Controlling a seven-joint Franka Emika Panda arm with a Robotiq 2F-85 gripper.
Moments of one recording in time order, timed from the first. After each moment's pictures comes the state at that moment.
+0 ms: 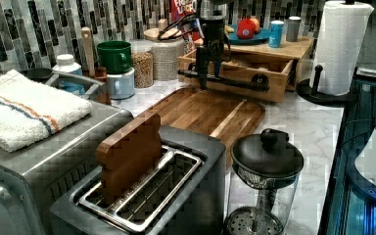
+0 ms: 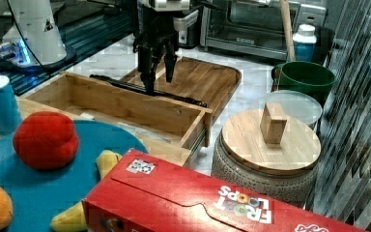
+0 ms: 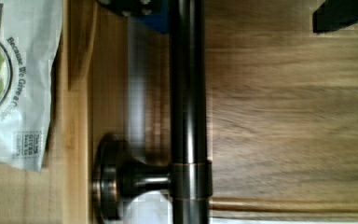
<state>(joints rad) -0.18 0.17 -0.02 -2.34 -0.03 0.95 -0.96</state>
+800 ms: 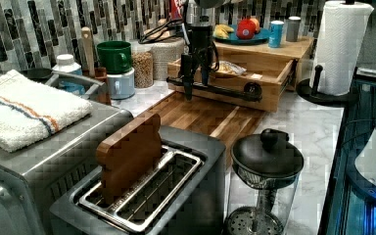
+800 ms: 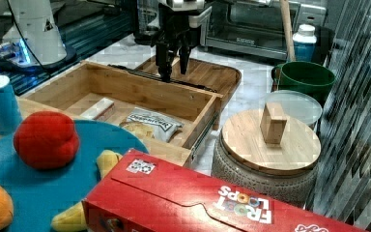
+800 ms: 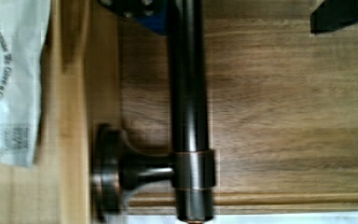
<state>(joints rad) -0.16 0.18 0.05 -2.34 0.04 0.95 -0.90</state>
